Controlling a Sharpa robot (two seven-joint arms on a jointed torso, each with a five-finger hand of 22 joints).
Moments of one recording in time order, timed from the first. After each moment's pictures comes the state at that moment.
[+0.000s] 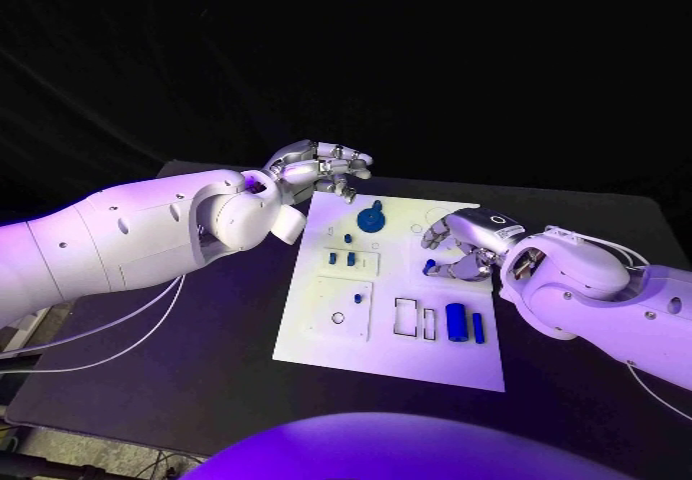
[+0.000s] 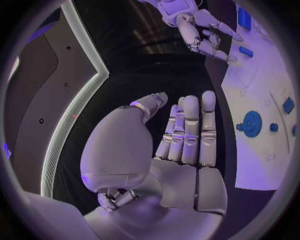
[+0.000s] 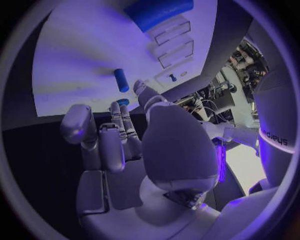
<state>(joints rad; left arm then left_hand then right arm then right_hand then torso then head) 1.20 -0.81 -0.01 1.43 -0.11 -0.05 0.25 1.29 -0.19 0.49 0.02 0.30 0.85 0.17 0.29 0.30 1.15 0.10 0.19 0.16 1.11 0.03 1.09 0.52 0.16 1.09 0.13 0.44 1.24 1.19 -0.84 -0.14 1.67 -1.63 -0.29 -0.23 1.37 -0.19 0.25 0.05 0.11 0.94 0.15 0.15 0.37 0.99 0.11 0.11 0.14 1.47 0.03 1.42 1.18 0.09 1.36 0.13 1.02 1.31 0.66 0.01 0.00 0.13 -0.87</state>
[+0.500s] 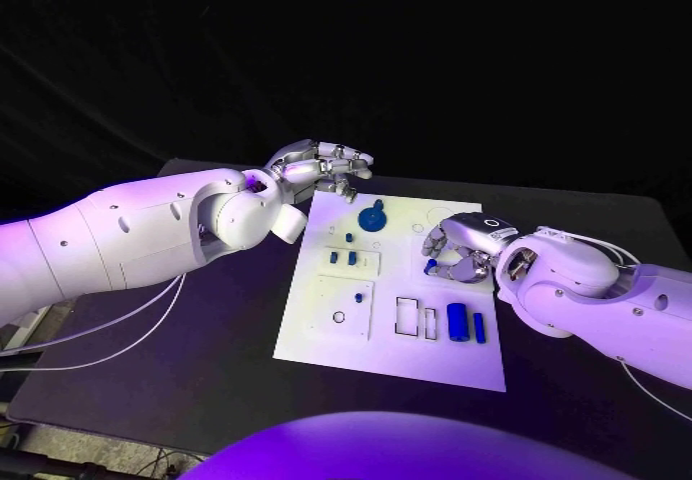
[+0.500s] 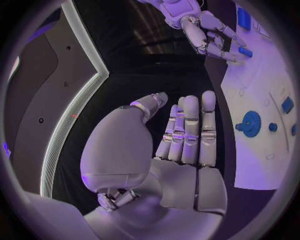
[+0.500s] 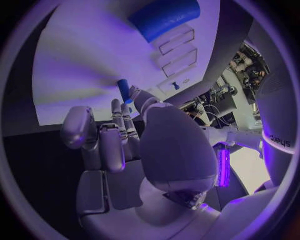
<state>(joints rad) 1.20 -0.82 -0.01 1.43 -0.11 -0.04 0.25 1.29 -0.19 0.49 0.02 0.30 0.85 0.17 0.29 0.30 1.14 0.10 0.19 0.16 1.11 0.03 1.09 0.52 0.16 1.09 0.13 0.44 1.24 1.18 -0.81 -0.14 1.63 -1.63 -0.24 -0.24 1.39 -0.17 0.36 0.09 0.13 0.99 0.15 0.16 0.34 1.08 0.10 0.14 0.14 1.46 0.02 1.43 1.19 0.09 1.39 0.12 1.07 1.31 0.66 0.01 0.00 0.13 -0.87</state>
